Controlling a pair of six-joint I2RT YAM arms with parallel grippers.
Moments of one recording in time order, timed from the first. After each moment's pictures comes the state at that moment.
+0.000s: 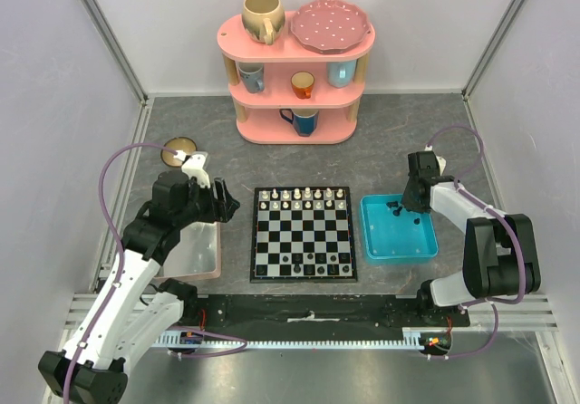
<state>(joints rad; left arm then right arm) -0.31 0.73 0.76 -0.61 0.16 -0.27 0.07 1.45 0.75 -0.40 0.24 0.45</state>
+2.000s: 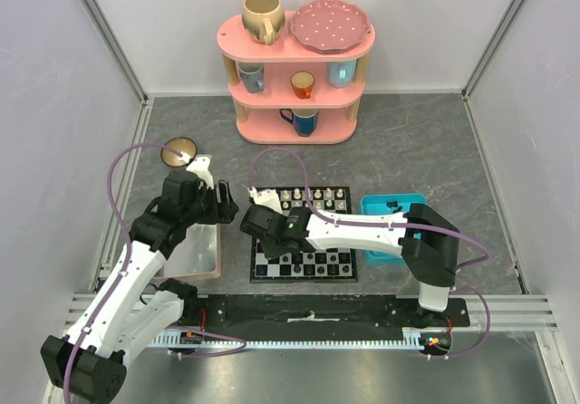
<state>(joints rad) -0.33 0.80 0.73 -0.63 0.06 -0.28 1.24 1.84 1.38 -0.63 0.28 0.78</state>
